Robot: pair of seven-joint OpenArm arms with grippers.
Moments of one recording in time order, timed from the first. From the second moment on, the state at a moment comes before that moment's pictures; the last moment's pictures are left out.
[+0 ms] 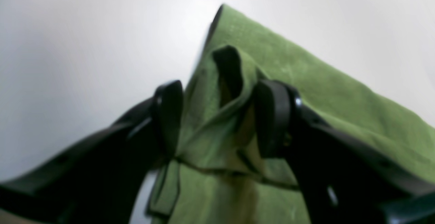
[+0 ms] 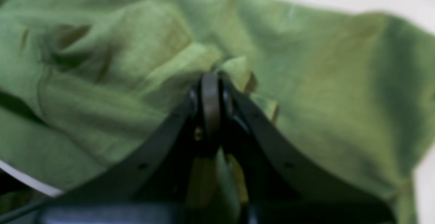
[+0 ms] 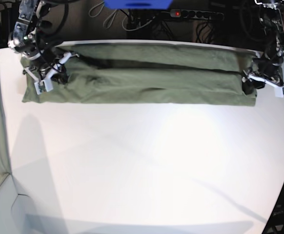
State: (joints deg) left arm 16.9 -19.7 -24.7 79.2 -42.2 -17.0 31.4; right arm -19.8 1.6 26.6 96.7 7.6 39.9 -33.9
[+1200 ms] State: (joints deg) left arm 18.7 -18.2 -24.1 80.9 -33.1 -18.8 29.4; right arm -19.0 2.2 26.4 93.0 8.9 39.9 -30.9
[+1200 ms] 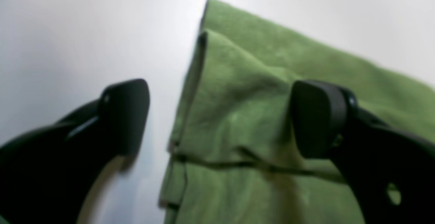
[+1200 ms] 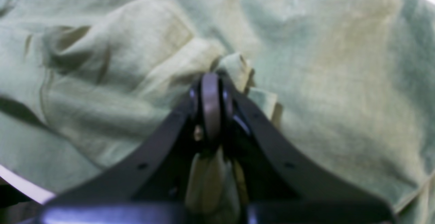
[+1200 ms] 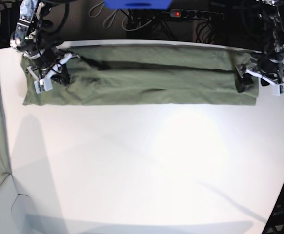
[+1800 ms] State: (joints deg) left arm 17.1 -16.2 -19.0 81.5 -20.2 -15.6 26.2; right arm -18.0 2.1 26.4 92.9 8.5 39.9 -31.6
